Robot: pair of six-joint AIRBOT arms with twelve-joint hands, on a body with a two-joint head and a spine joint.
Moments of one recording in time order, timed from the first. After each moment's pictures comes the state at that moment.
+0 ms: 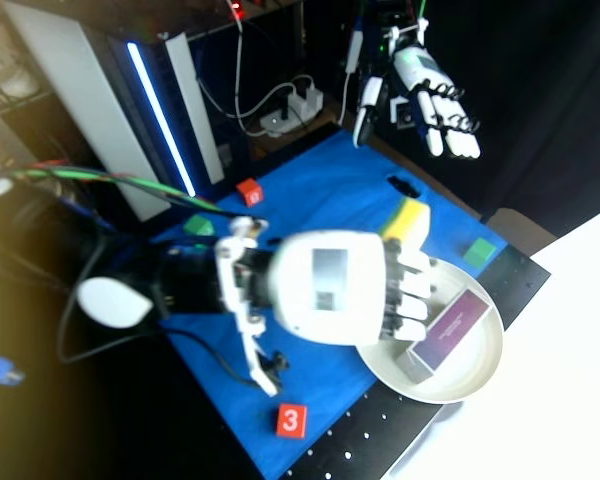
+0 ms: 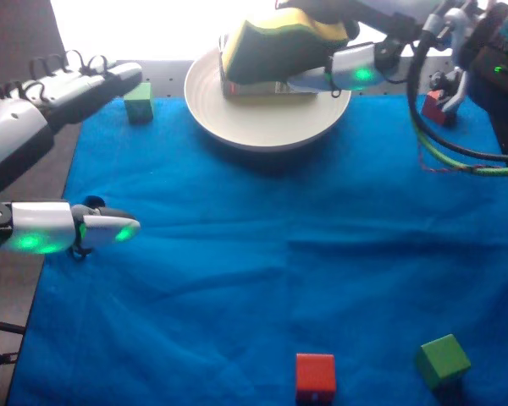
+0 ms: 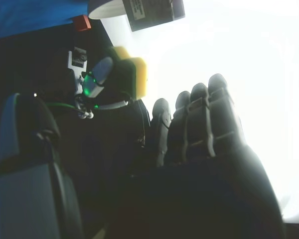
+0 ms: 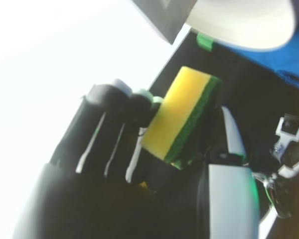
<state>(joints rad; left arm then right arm) 1.03 -0.86 0.99 -0.21 -1.04 0.95 -0.52 -1.45 1.77 -0.32 0.64 -0.28</state>
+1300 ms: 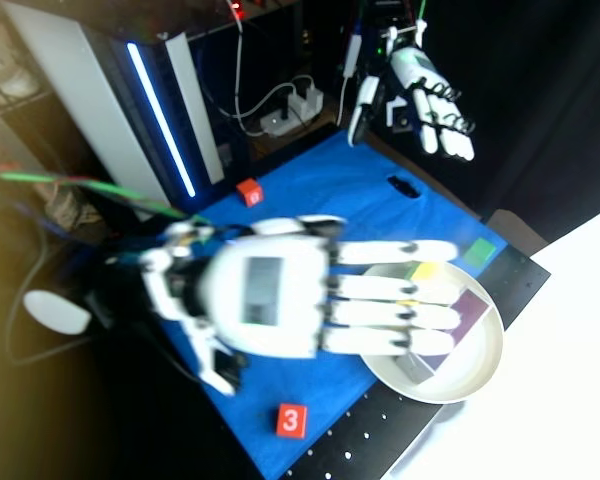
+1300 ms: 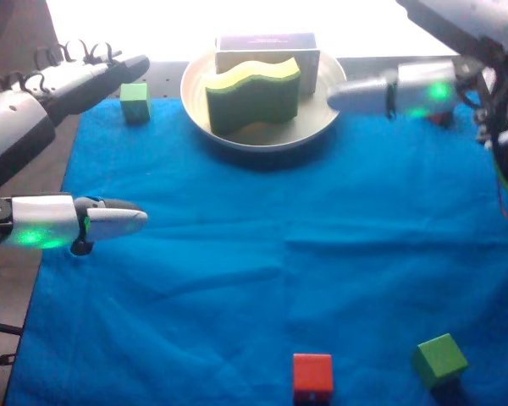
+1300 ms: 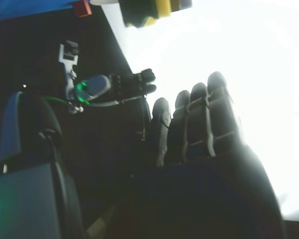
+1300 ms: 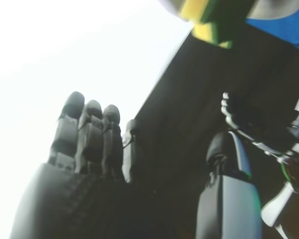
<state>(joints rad) 1.03 -0.85 0.98 -0.20 -1.12 0.92 -0.69 -1.23 1.51 -0.12 0.95 -0.28</state>
